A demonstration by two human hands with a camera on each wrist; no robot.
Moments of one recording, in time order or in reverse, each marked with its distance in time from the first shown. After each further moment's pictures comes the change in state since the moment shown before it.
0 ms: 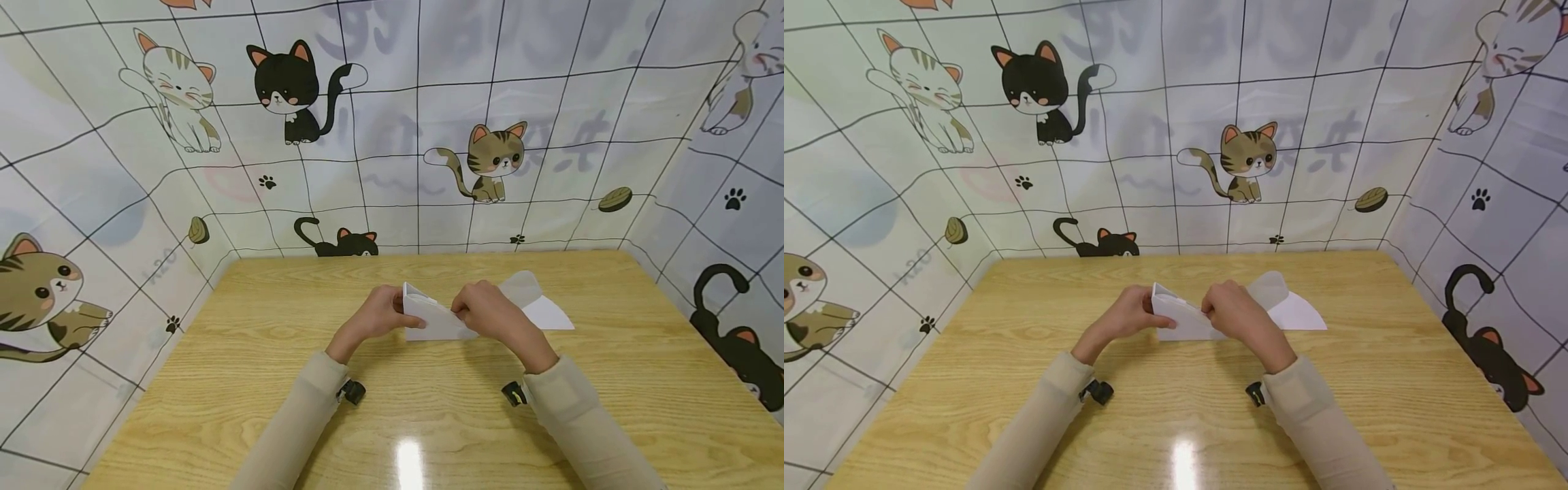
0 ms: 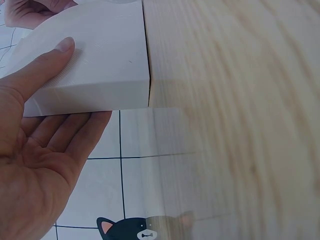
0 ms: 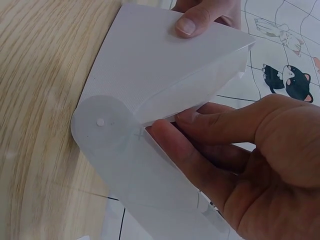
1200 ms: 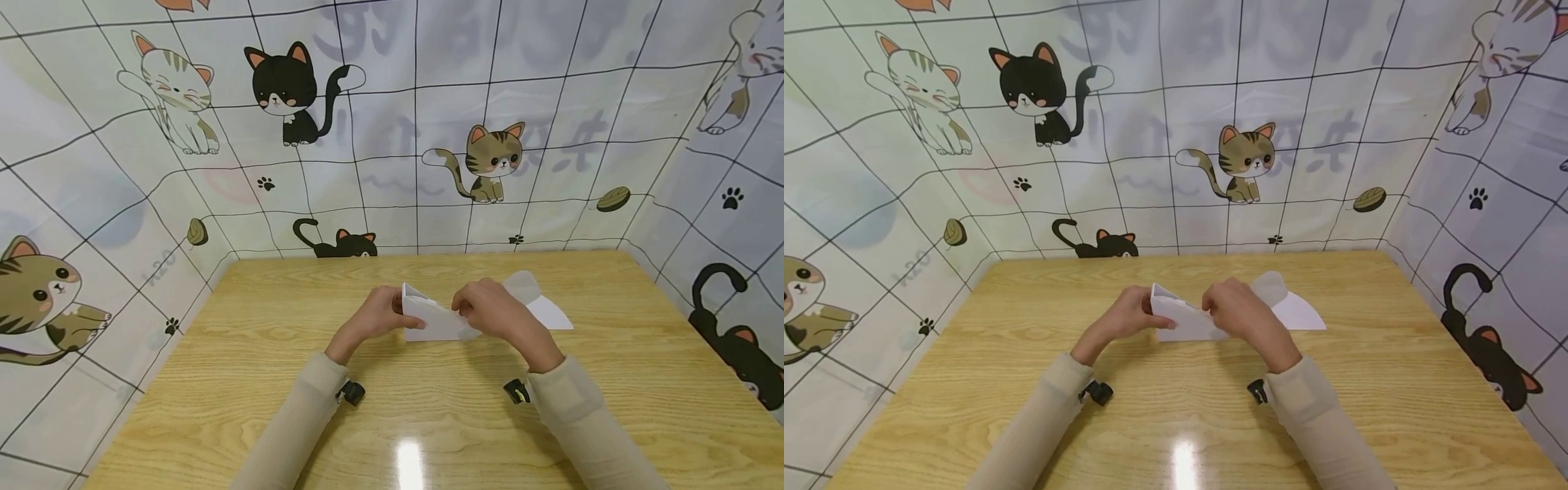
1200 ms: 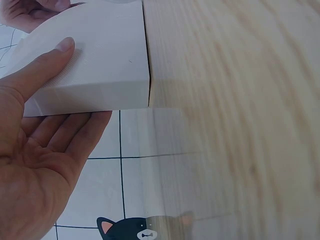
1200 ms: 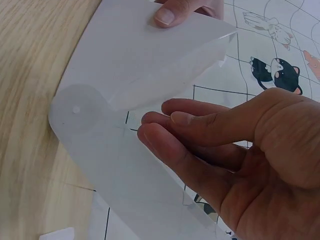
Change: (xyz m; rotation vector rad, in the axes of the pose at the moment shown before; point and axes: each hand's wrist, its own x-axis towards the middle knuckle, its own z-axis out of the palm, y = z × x) left_hand 0.001 0.000 0.001 -0.008 0.002 -0.011; right_hand -0.005 -0.001 -0.013 -0.048 -0.016 0.024
